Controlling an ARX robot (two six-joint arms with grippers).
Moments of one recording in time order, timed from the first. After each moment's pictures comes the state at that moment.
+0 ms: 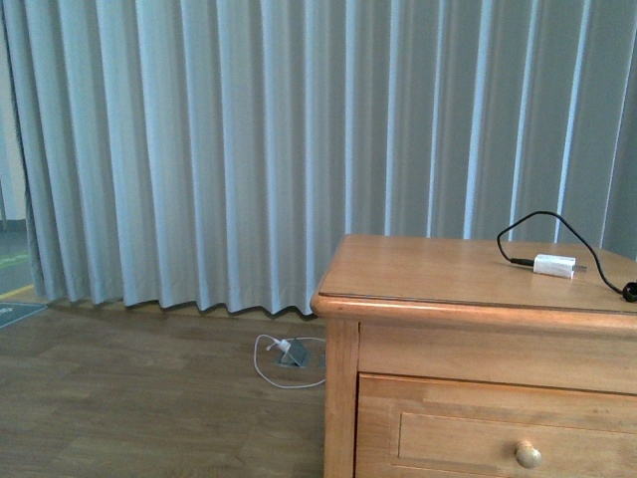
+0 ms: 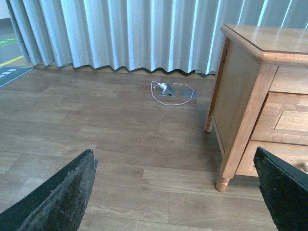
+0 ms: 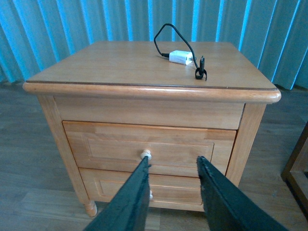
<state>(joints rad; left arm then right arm) 0.00 0.00 0.02 0.00 0.00 0.00 0.00 0.55 0.19 0.35 0.00 0.01</state>
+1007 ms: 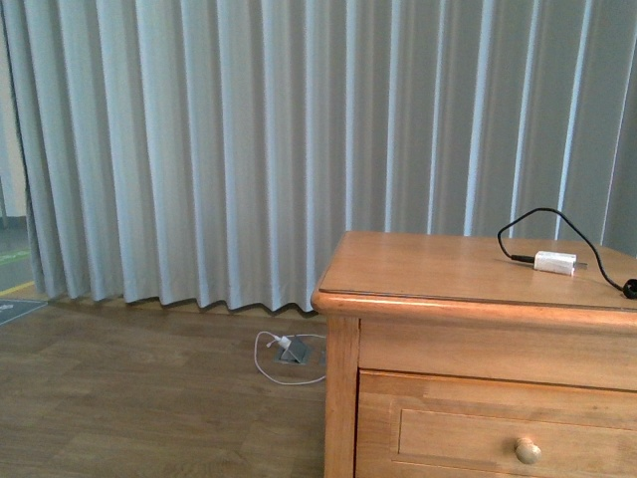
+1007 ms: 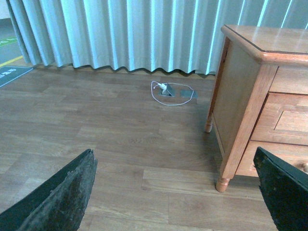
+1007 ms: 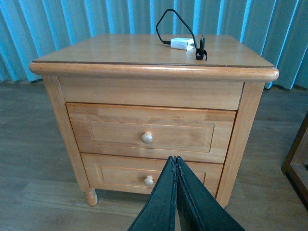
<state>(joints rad) 0.00 0.00 0.02 0.00 0.00 0.00 0.00 0.22 0.01 0.22 0.00 0.00</state>
